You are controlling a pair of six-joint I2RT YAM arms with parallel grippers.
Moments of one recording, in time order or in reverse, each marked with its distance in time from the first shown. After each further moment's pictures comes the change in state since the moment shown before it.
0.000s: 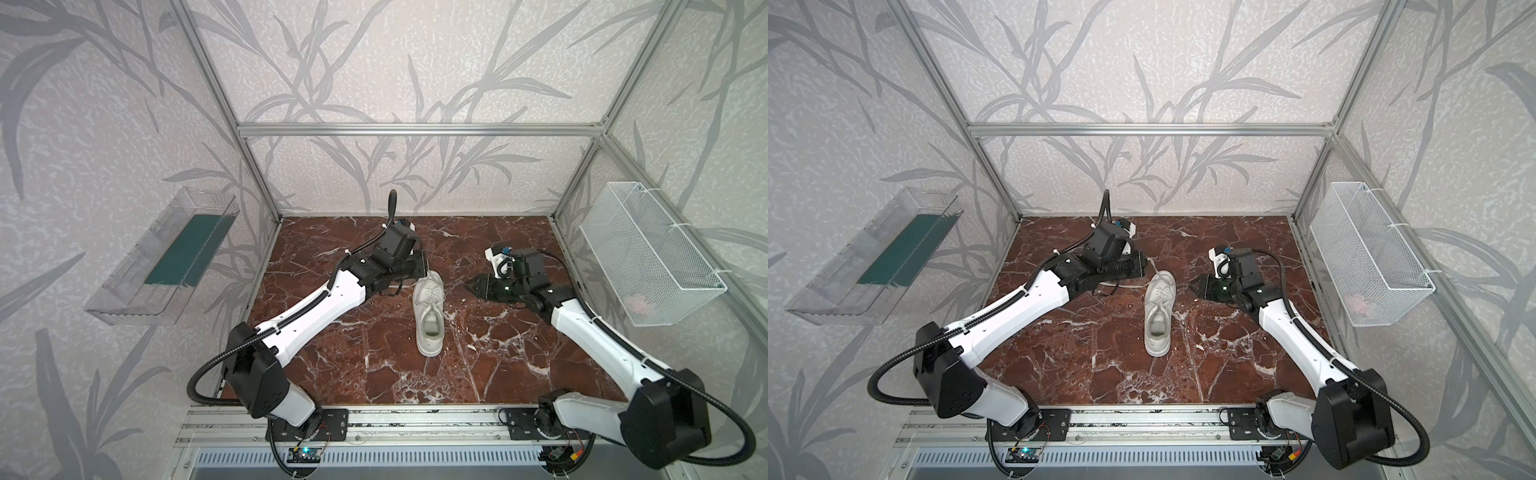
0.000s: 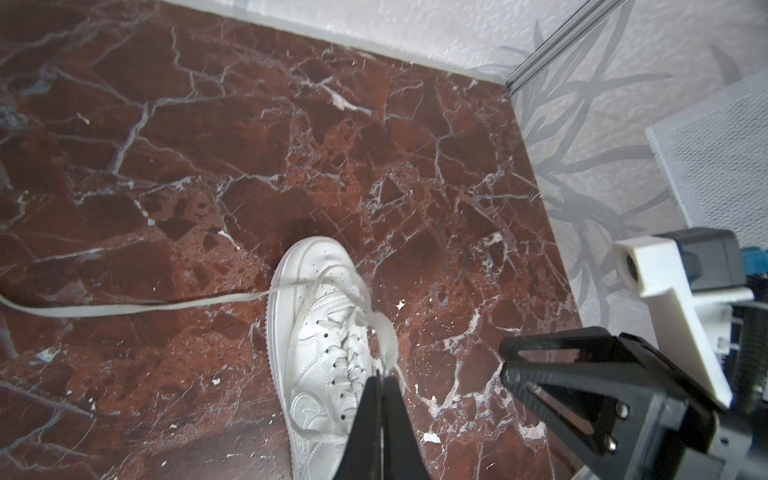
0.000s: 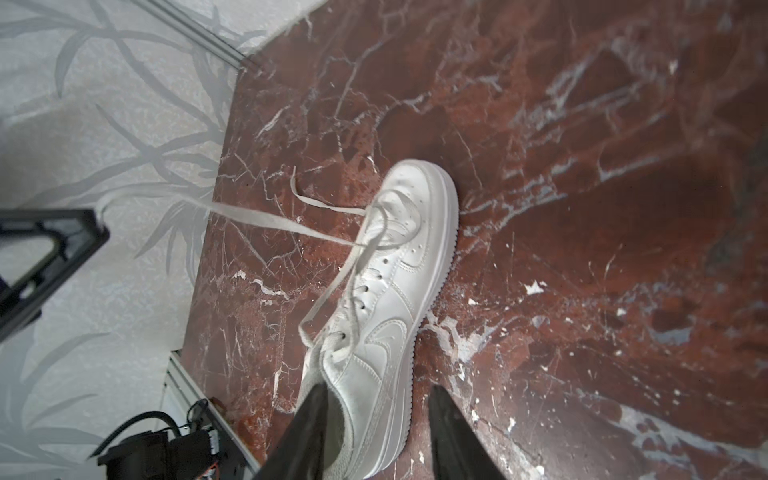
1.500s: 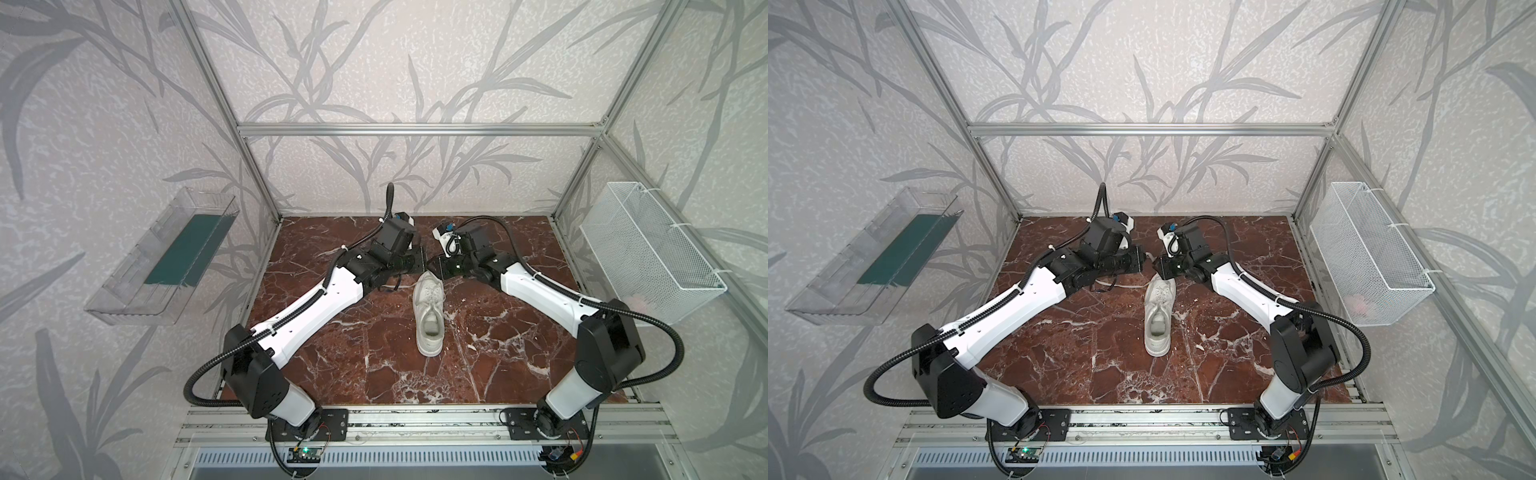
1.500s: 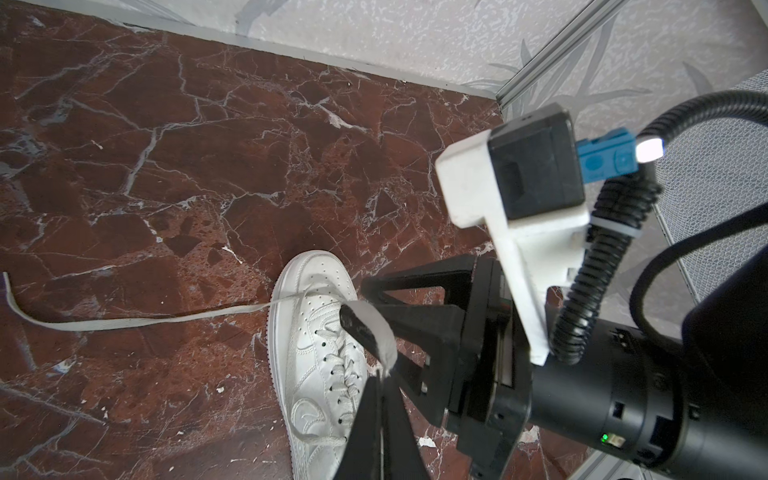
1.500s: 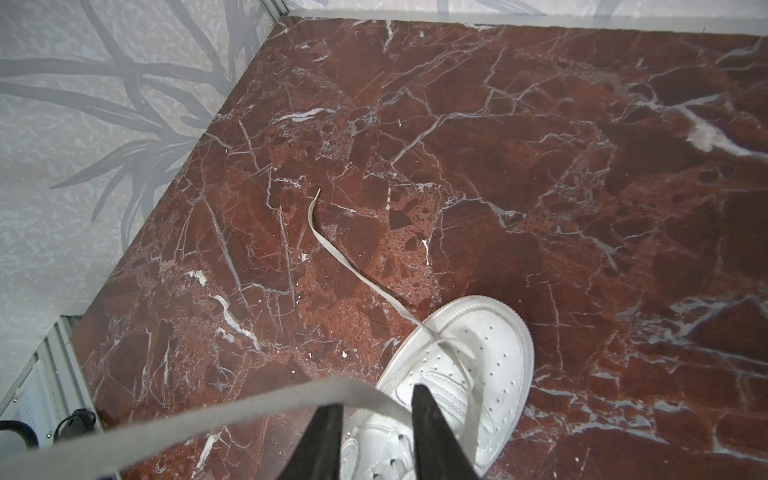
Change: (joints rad) left arm 0.012 -0.005 0.030 -0.035 0.000 0.013; right arm 0.220 0.451 0.381 0.069 0.149 -0.202
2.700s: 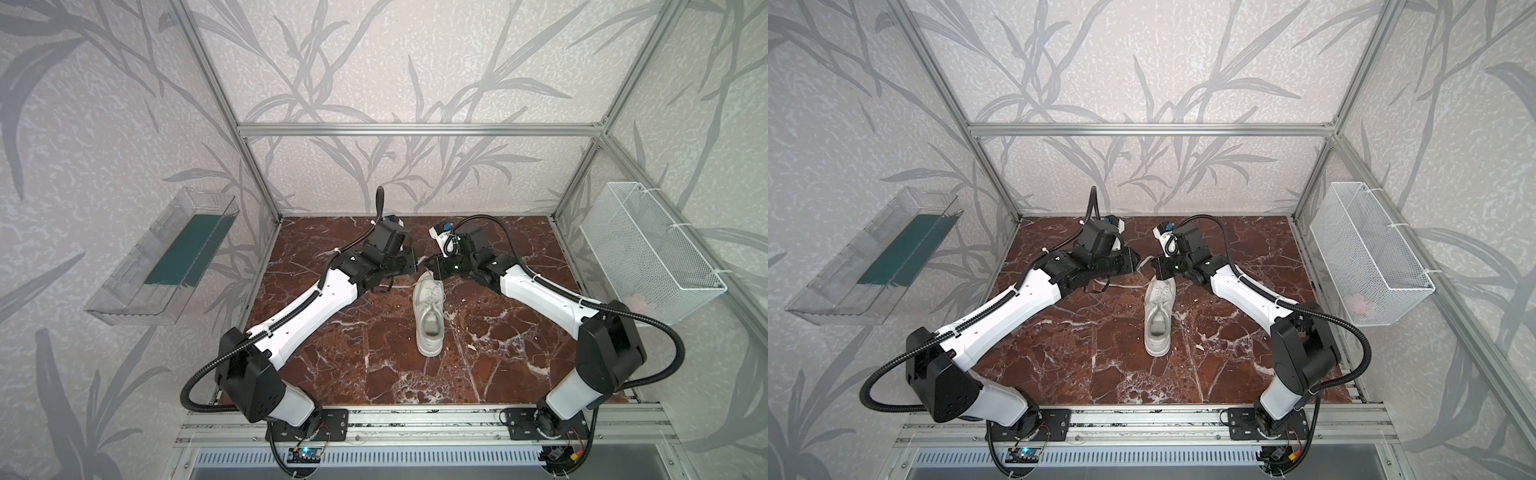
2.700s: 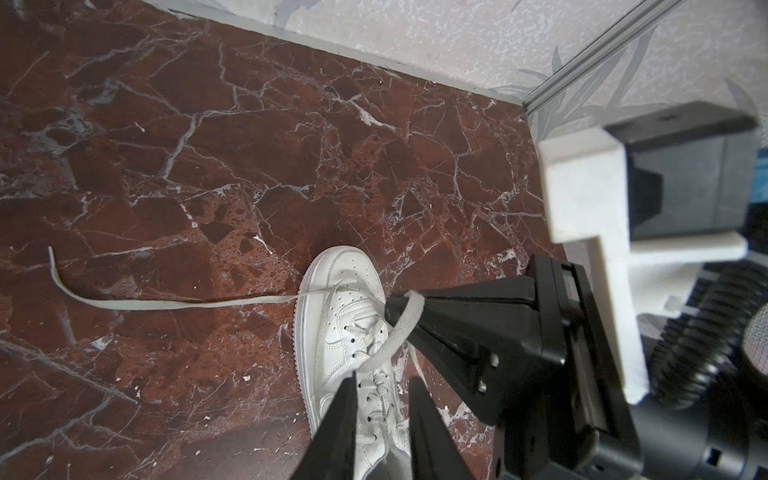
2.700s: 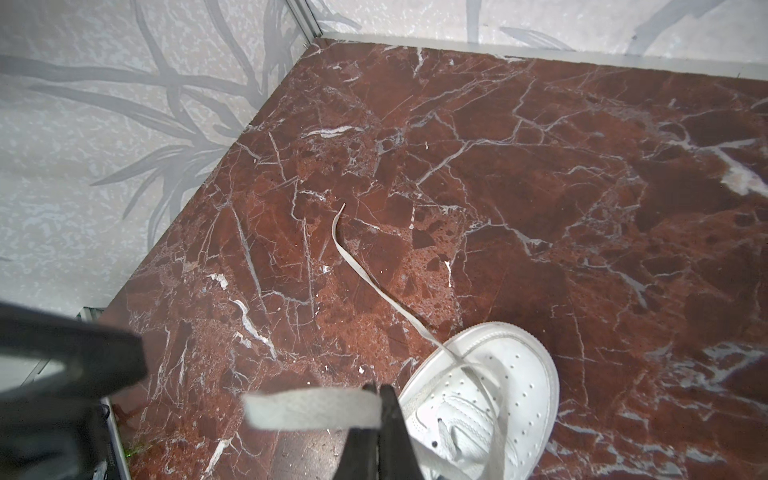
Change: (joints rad) left arm 0.056 -0.028 -0.066 0.010 0.001 -0.017; right arm 0.012 -0.014 -0.026 0.075 -0.032 -0.023
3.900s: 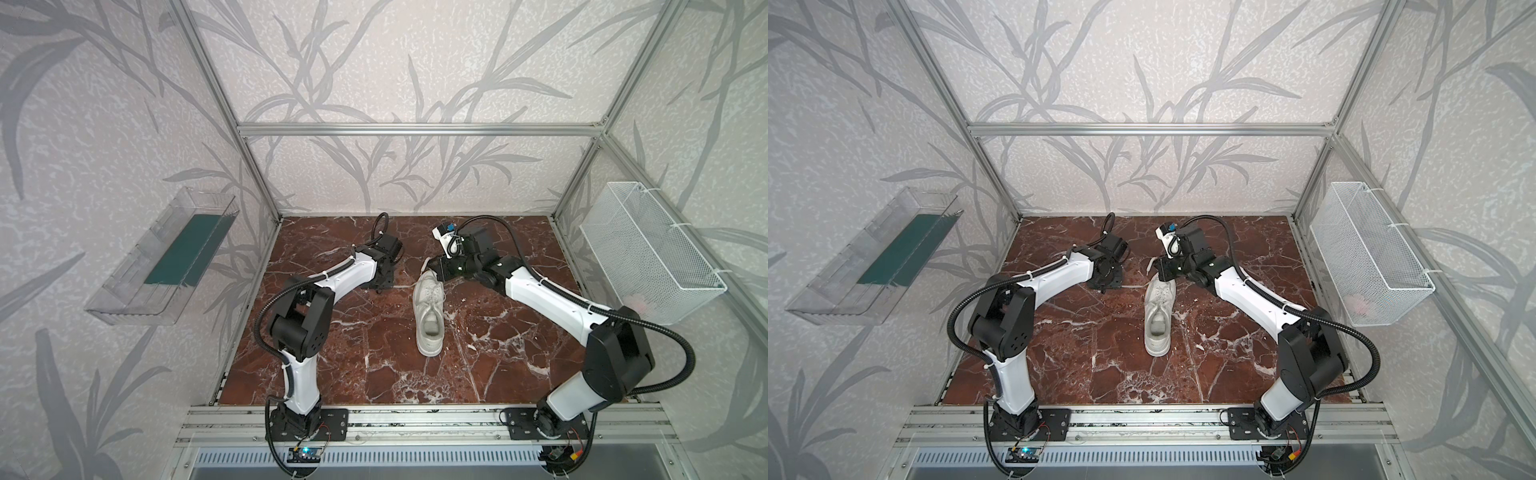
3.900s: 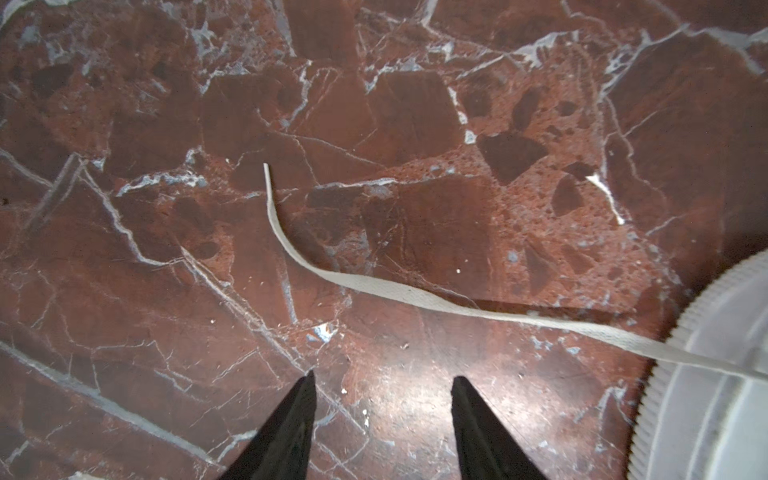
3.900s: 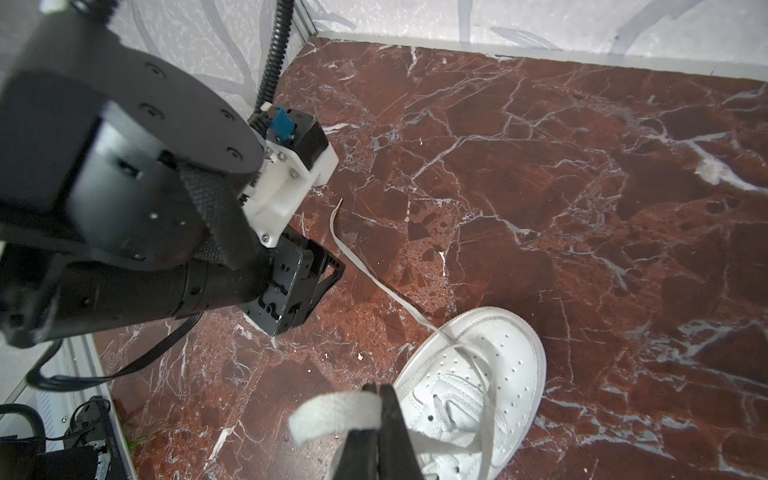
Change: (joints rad) left arm 0.161 0.432 0.022 -0.172 -0.248 0.160; right arm 0.000 -0.045 -0.012 -0.037 0.017 -0.002
